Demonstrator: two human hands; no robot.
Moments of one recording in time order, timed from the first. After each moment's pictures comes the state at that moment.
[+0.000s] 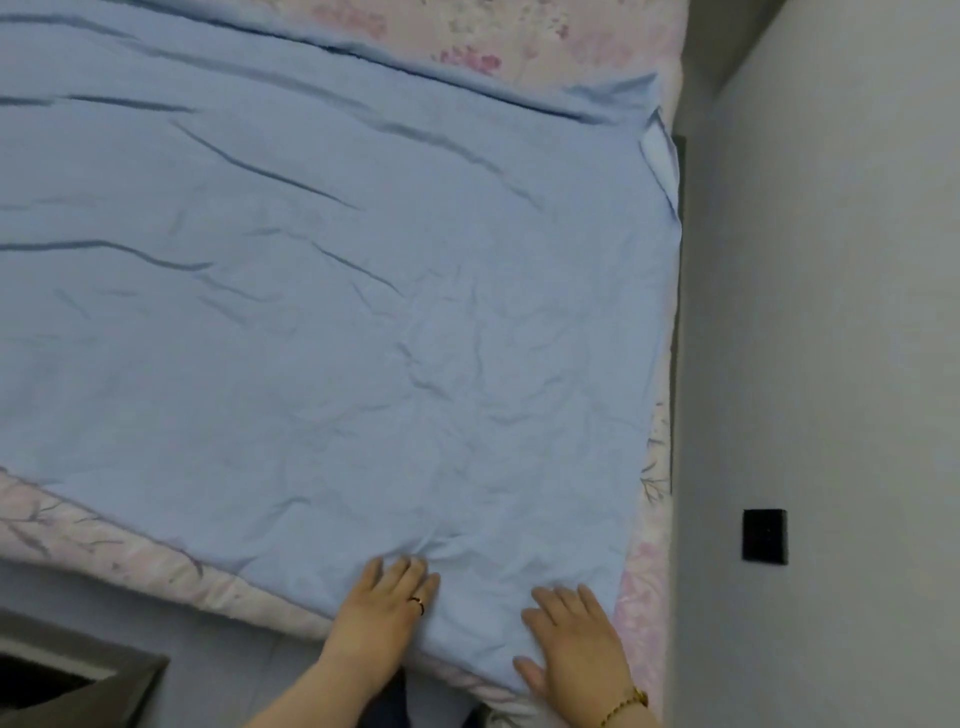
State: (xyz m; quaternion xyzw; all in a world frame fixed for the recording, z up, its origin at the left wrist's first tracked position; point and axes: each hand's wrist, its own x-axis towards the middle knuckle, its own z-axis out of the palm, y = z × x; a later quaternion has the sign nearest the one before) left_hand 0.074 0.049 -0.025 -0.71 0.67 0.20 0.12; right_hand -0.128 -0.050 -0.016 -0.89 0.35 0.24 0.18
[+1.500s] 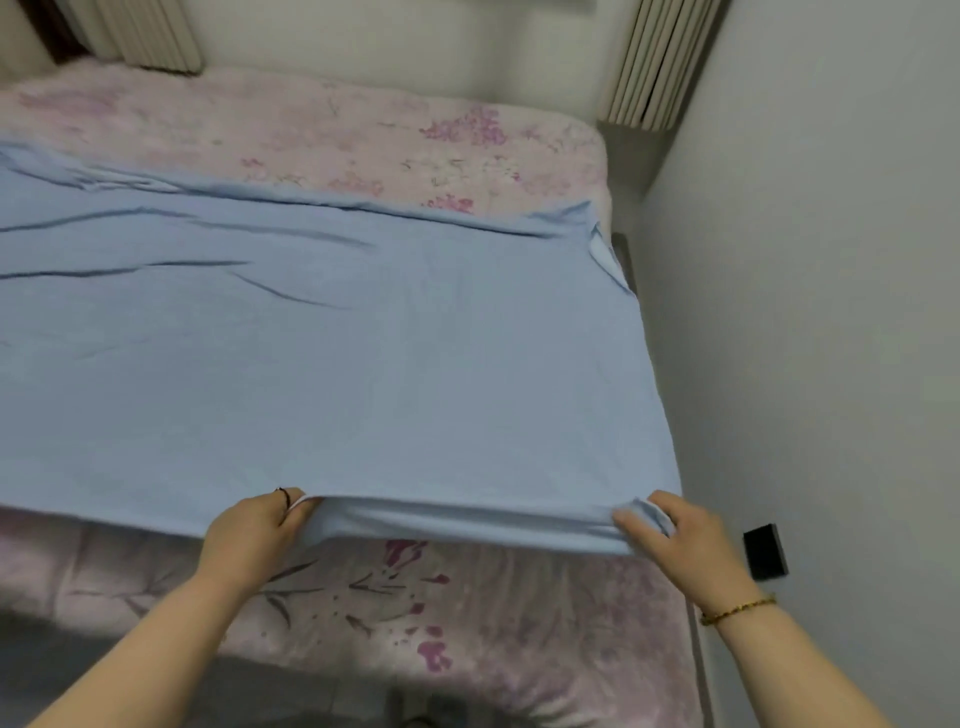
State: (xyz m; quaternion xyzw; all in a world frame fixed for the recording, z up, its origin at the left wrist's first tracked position) left_hand 0.225 0.075 0.143 -0.88 0.41 0.18 -0.13; right_hand -0.110 -0.080 0.162 -0.76 0.53 -0.14 0.34
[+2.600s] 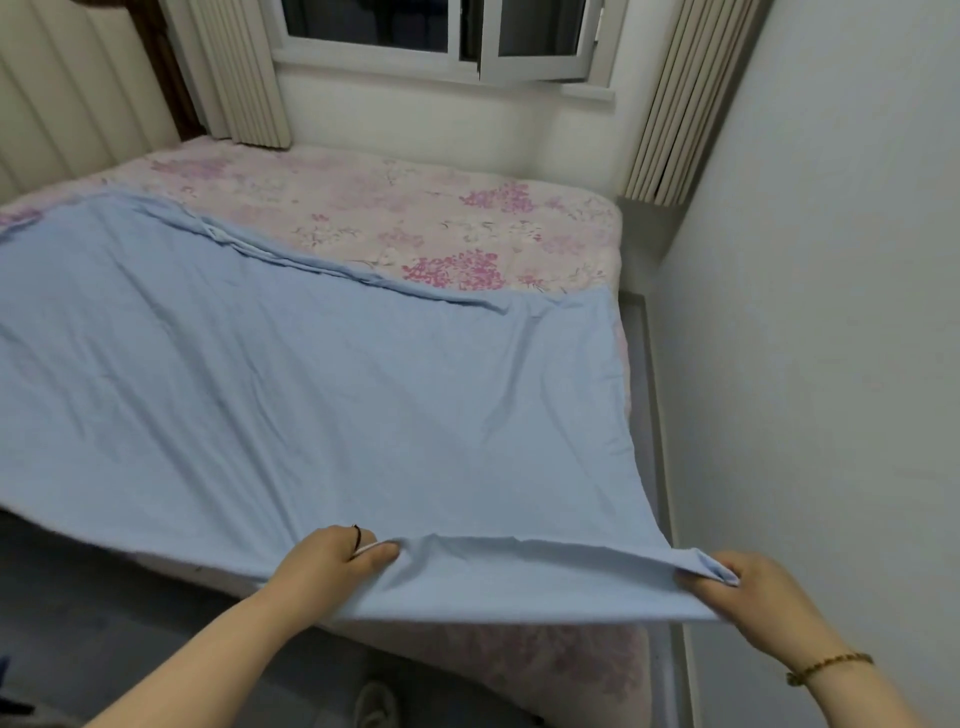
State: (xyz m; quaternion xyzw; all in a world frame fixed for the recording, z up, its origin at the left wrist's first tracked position) left_hand 0.089 0.139 0.199 -0.83 0.44 0.28 -0.18; right_hand -0.230 -0.036 0.220 -0.75 0.57 -0.02 0.34
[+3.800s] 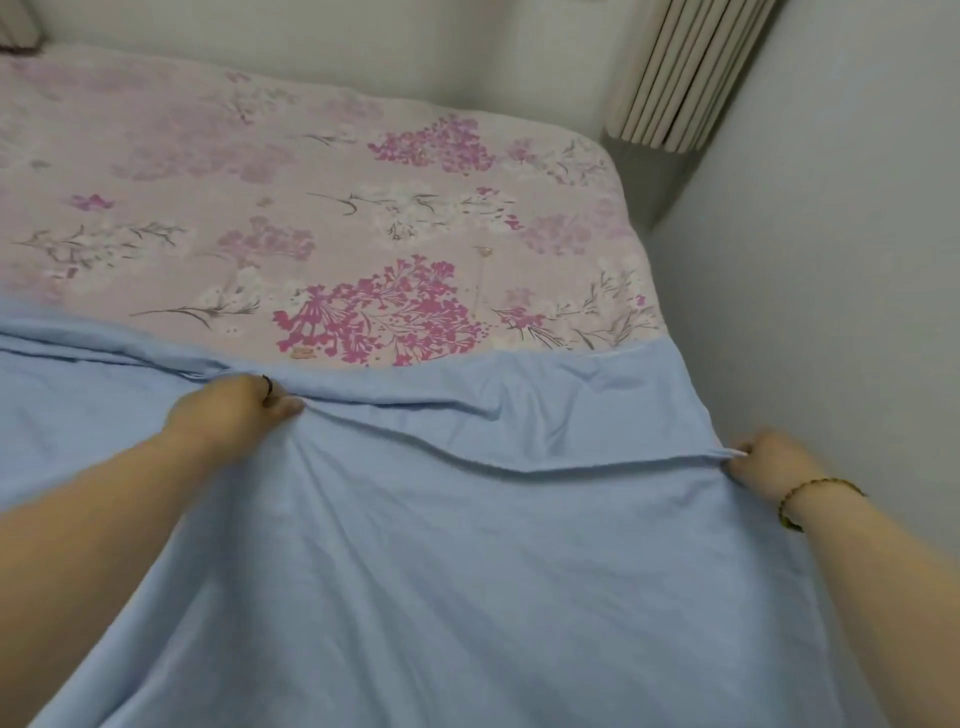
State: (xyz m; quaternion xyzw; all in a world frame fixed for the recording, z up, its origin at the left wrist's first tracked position) left_hand 0.502 -0.408 0.092 -0.87 0.45 0.18 -0.07; right_hand 0.092 -0.556 0.114 -0.65 0.72 0.10 0.20
